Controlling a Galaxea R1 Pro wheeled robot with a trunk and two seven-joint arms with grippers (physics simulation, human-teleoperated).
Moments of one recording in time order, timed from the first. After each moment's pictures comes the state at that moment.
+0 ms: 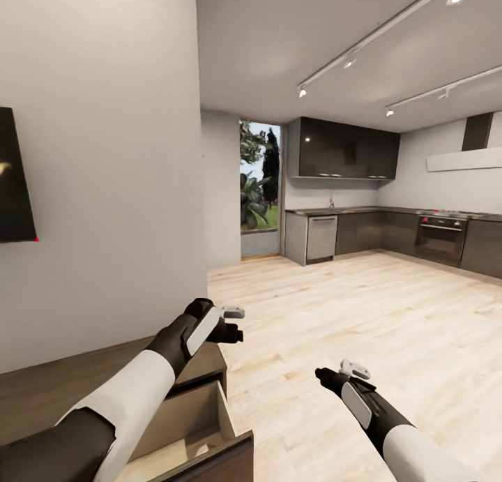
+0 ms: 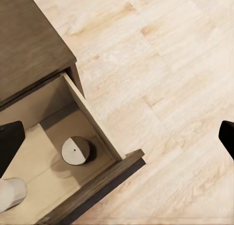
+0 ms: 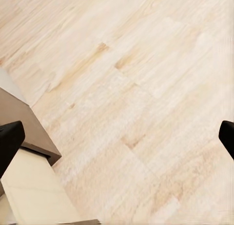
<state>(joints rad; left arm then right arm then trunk) -0.91 -0.14 -0.38 -0.63 0.53 0.94 0.25 -0.65 -0.04 0.12 -0.41 -0.56 0.21 -0.15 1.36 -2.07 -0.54</state>
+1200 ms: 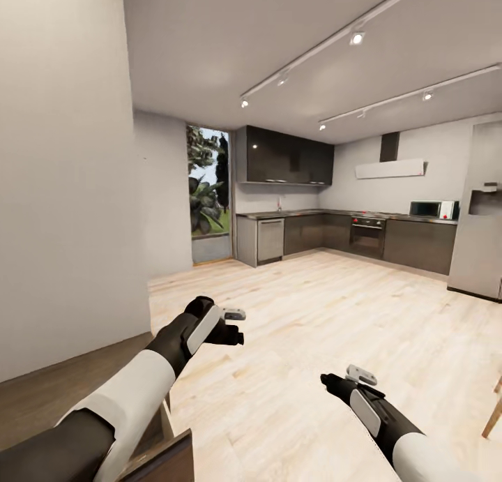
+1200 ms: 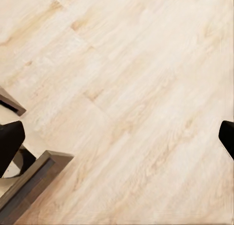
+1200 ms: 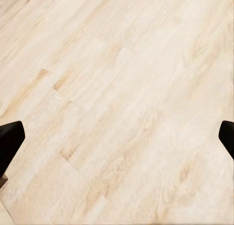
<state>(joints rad) -0.91 -0.14 -0.39 -0.66 0.52 1.00 0.25 -0.62 -0.07 0.12 -0.41 -0.56 0.21 -0.10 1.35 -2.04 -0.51</state>
